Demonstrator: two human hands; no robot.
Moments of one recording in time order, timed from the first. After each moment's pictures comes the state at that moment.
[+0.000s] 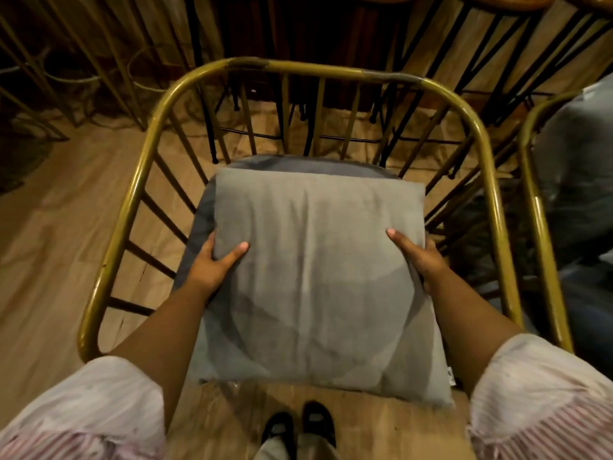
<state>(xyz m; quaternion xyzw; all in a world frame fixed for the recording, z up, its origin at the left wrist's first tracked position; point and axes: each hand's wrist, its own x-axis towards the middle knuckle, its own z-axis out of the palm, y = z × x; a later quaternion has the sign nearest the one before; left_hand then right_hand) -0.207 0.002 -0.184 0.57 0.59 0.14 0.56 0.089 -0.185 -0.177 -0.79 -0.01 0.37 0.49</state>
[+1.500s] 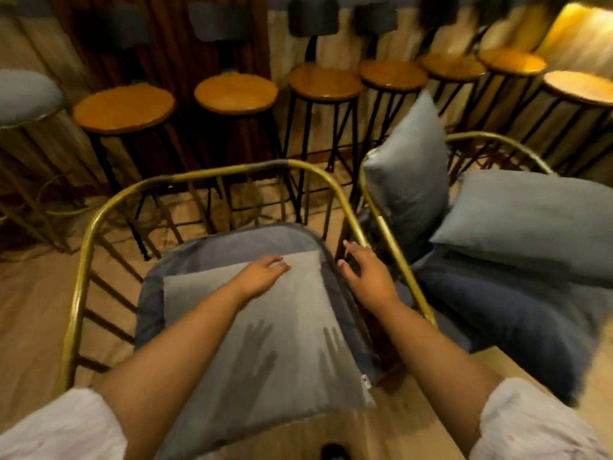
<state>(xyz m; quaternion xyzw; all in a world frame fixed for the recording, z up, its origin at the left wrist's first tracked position) -0.060 -0.118 0.010 0.81 0.34 -0.10 0.48 0.060 -0.292 -0.037 -0.89 -0.28 0.12 0.35</state>
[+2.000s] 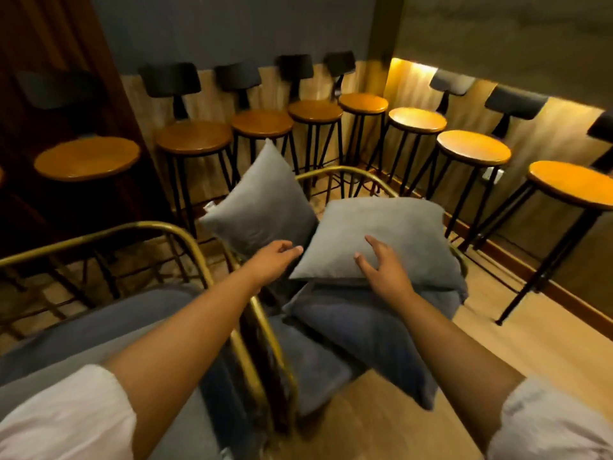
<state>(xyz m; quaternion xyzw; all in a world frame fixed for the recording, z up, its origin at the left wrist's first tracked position) 0.183 -0.371 0.081 0.83 0.18 -0.07 0.52 0.243 -0.580 0.049 -0.92 -0.12 0.03 0.37</state>
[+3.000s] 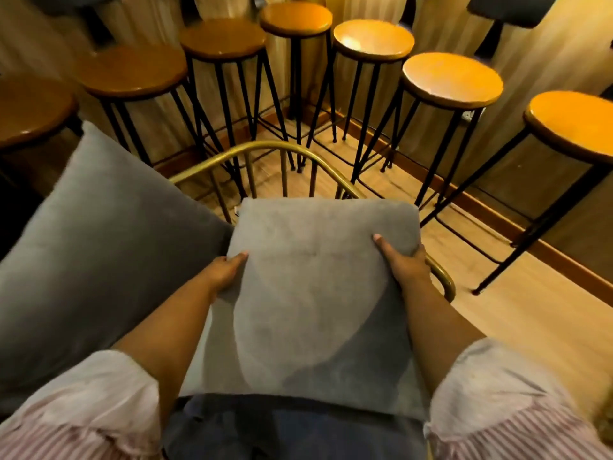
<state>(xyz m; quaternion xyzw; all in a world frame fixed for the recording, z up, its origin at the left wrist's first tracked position) 0.551 -0.397 -0.084 0.74 0.36 -0.21 0.53 0.590 -0.713 -0.092 -0.77 0.34 0.13 0.52</state>
